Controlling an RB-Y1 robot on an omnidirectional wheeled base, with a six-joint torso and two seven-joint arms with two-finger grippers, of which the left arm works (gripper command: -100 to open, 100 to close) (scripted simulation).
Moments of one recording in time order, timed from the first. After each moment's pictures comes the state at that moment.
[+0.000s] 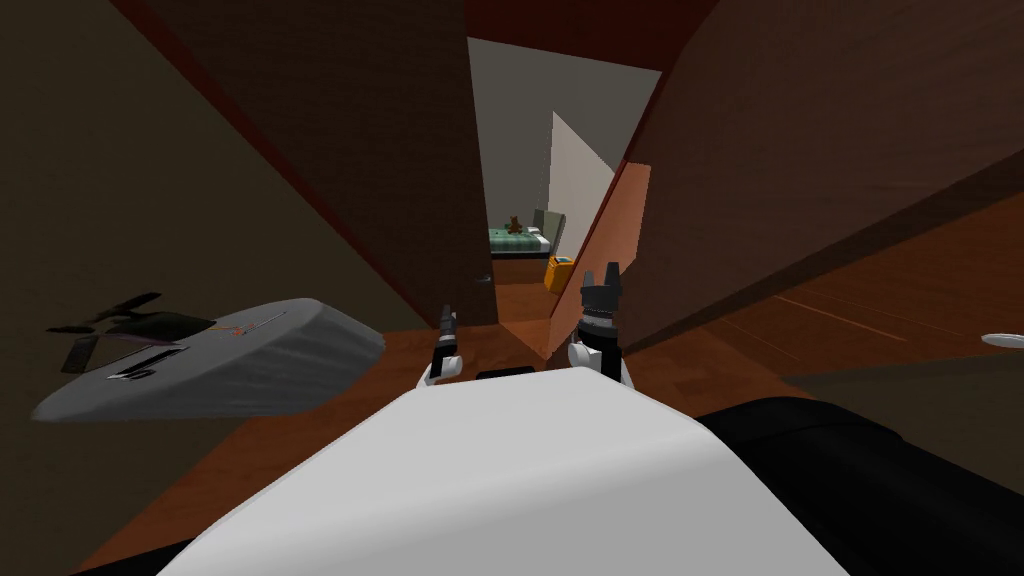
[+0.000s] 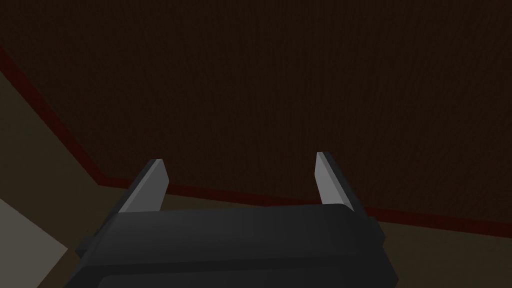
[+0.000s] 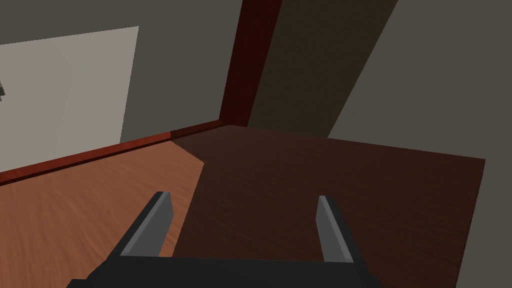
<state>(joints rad) 0.12 0.06 0.01 -1.25 0.17 -0.69 -0.14</state>
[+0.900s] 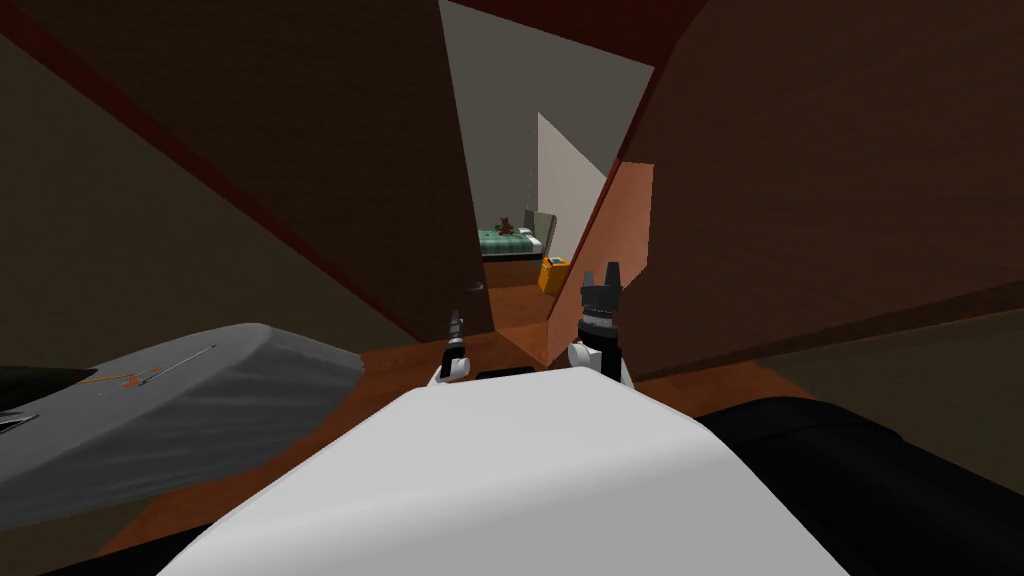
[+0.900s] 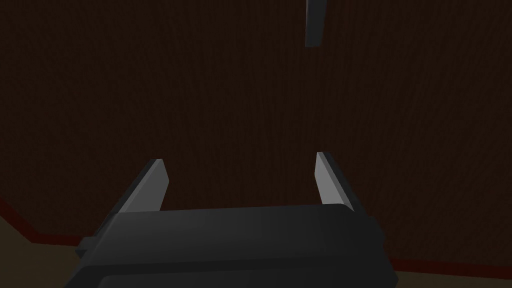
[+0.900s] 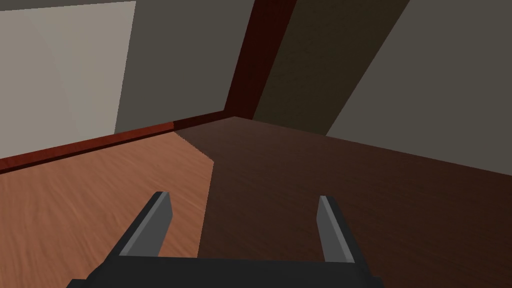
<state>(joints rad) 0.04 0.02 0.00 -1.02 0.20 -0.72 -0.18</state>
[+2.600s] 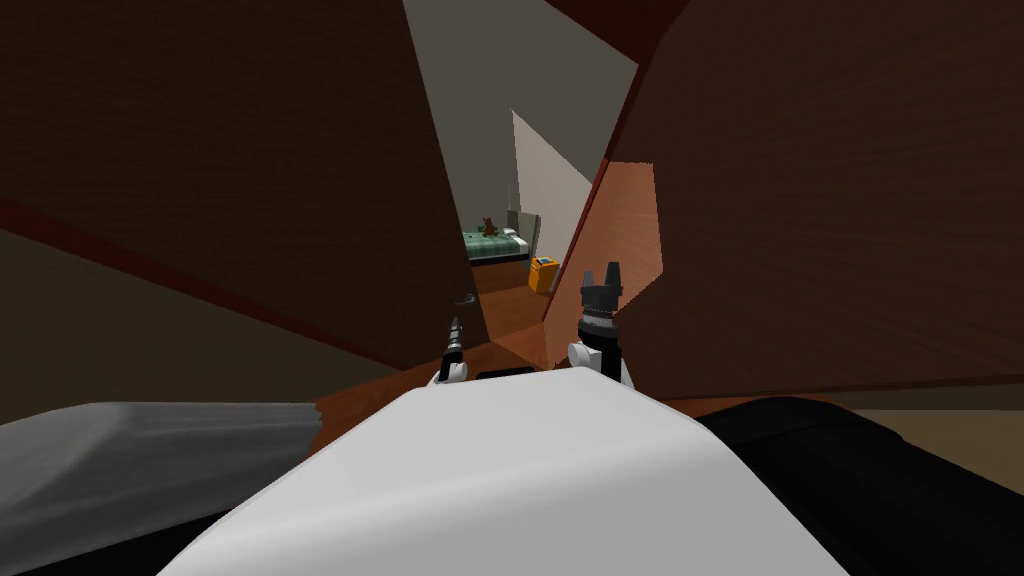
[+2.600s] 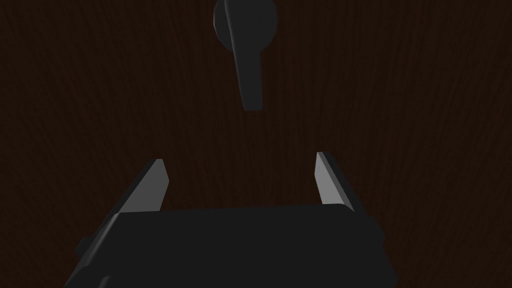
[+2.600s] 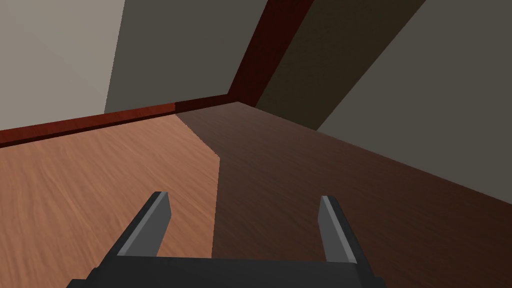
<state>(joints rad) -0.03 0.06 0.01 -0.78 0.24 -0.75 -0.17</state>
